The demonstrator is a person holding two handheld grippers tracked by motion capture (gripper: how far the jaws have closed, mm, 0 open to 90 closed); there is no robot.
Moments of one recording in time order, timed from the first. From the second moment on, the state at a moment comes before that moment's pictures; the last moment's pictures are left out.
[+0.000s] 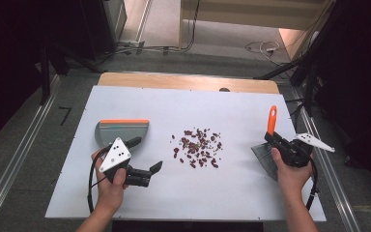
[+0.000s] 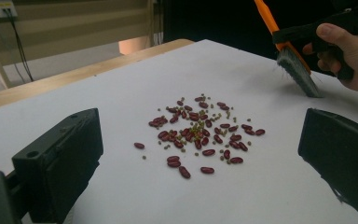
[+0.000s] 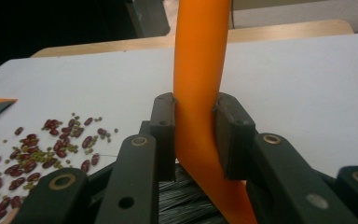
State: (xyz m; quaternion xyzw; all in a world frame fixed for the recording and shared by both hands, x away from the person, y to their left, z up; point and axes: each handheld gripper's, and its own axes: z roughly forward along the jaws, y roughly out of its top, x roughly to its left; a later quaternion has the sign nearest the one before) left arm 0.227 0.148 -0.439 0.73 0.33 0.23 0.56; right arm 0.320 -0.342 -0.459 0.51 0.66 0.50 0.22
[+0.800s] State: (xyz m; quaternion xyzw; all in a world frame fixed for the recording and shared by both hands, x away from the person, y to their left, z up) left arm 0.244 0.111 -0.424 0.73 0.30 0.19 0.58; right arm 0.293 -0.296 -0.410 0.44 0.65 0.57 0.24
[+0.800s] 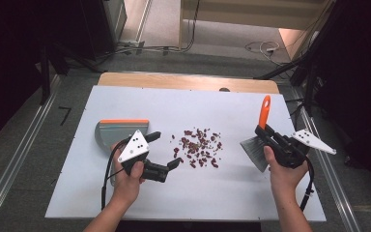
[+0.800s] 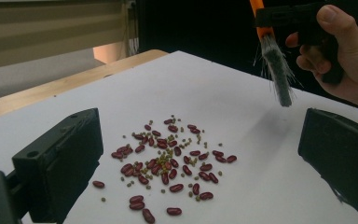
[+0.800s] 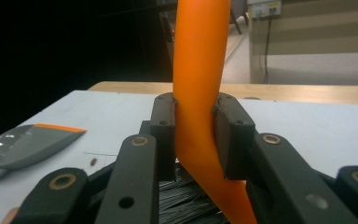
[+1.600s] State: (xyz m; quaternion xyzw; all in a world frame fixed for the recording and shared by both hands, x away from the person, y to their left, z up) left arm 0.257 0.068 -0.421 0.73 0.30 0.12 0.60; right arm 0.289 -0.209 -0.387 0.35 0.68 0.61 0.20
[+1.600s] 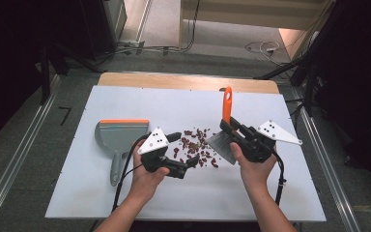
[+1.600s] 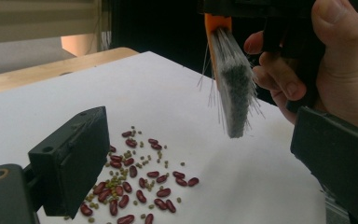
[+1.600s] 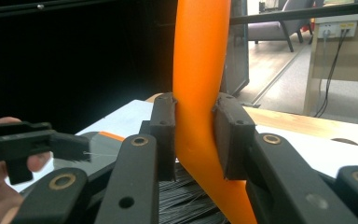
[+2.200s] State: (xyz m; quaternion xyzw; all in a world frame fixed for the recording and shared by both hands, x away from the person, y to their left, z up) left arm 0.253 0.043 -0.426 0.74 0.32 0.08 0.58; right arm 0.266 -0.171 -0.389 0.32 0.70 0.62 0.19
